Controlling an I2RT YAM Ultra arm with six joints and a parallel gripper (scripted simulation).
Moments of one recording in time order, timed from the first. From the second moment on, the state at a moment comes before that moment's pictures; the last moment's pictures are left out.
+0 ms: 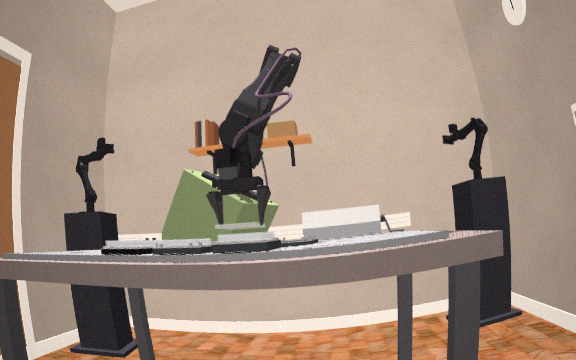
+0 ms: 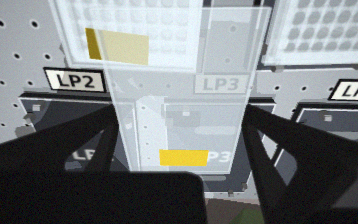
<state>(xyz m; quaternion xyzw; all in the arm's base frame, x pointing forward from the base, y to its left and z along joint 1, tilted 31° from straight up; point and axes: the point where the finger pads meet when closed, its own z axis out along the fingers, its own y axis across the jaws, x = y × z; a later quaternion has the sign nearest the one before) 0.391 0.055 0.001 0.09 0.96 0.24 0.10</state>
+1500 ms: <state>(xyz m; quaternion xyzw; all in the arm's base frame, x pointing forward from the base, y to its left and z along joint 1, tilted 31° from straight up) 0.460 -0.052 -0.036 0.08 0.96 0.25 0.10</state>
